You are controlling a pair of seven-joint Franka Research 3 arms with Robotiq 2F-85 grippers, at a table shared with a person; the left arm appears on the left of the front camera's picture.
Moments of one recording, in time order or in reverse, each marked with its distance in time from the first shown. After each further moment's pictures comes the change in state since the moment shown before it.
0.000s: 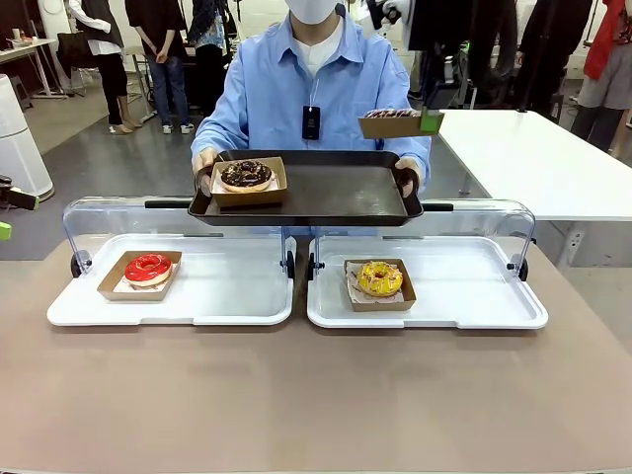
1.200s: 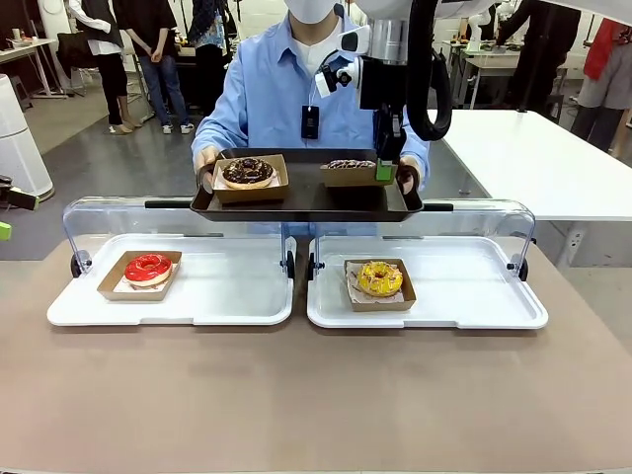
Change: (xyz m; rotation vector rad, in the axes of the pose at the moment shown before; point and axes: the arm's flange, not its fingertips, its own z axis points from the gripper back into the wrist) left arm 0.000 0.000 0.000 0.000 0.000 0.000; right arm 0.044 -0.016 -0.078 0.160 -0.034 0.052
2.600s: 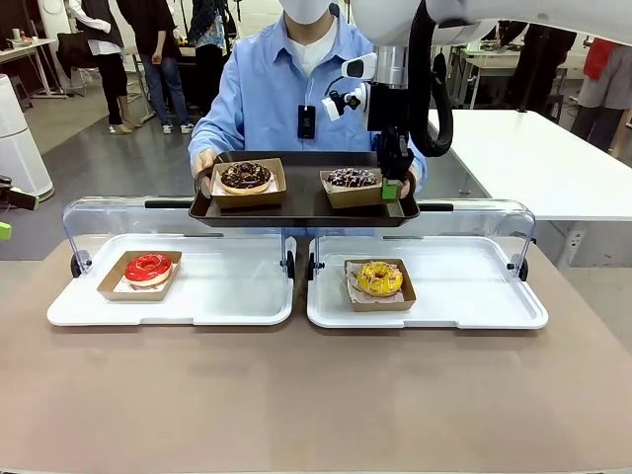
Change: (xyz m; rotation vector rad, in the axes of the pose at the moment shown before) left arm 0.000 0.000 0.000 0.000 0.000 0.000; right arm -0.012 -0.010 -0.033 0.067 0.004 0.065
